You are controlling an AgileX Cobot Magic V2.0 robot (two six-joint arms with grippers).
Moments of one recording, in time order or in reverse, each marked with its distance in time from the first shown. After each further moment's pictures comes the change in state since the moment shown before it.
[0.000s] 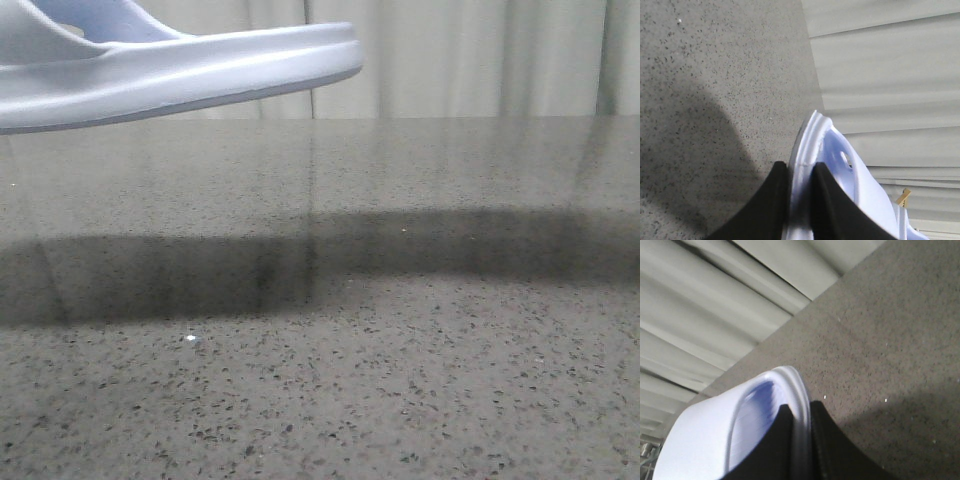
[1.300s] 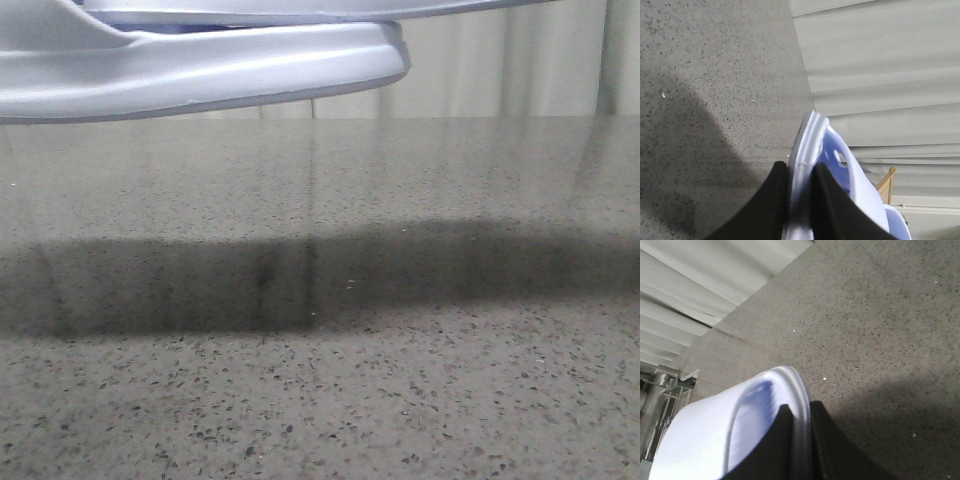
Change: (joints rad) left arm 0.000 0.000 0.000 -0.150 0.056 0.156; right arm 0.000 0.173 0.000 0.437 0.098 -0.479
